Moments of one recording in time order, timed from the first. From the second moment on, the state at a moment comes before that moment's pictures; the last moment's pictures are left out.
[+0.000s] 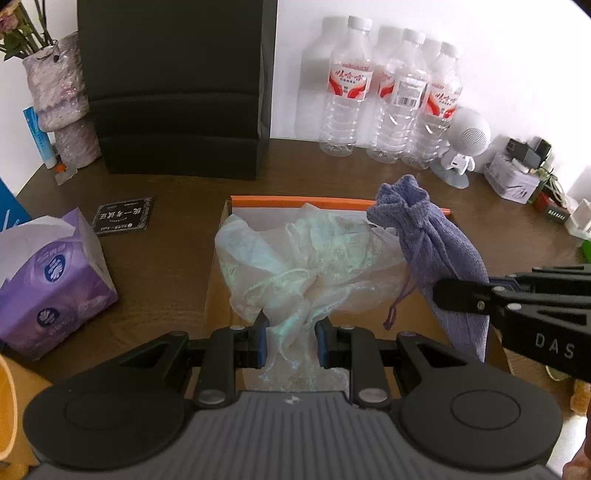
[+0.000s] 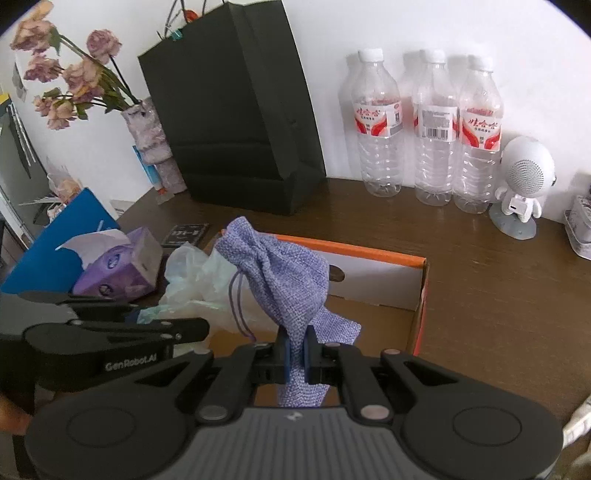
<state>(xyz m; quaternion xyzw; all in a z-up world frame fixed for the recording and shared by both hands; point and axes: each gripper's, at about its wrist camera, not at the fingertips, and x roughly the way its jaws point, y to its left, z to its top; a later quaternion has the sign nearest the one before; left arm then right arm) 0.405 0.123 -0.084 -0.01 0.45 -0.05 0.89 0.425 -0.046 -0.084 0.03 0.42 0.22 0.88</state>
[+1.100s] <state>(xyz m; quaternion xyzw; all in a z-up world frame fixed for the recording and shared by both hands) 0.431 0.125 -0.109 0.00 0.45 -0.03 0.89 0.452 -0.033 -0.120 -0.01 0.42 0.18 0.89</state>
